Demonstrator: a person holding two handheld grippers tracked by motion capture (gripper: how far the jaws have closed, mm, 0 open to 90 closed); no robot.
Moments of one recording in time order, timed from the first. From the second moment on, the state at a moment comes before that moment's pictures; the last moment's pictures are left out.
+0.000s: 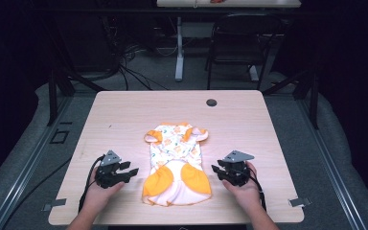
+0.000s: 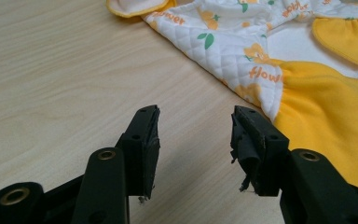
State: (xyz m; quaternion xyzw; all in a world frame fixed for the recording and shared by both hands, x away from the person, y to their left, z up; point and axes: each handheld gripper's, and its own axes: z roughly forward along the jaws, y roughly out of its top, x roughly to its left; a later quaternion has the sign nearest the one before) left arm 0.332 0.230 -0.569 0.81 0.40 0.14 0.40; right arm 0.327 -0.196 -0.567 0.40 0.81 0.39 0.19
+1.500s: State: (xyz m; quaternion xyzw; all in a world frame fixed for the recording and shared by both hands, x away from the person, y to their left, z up) left arm 0.329 0.158 -0.577 0.87 0.33 0.10 0.36; right arm 0.328 -0.141 -0.574 0.32 0.87 0.35 0.10
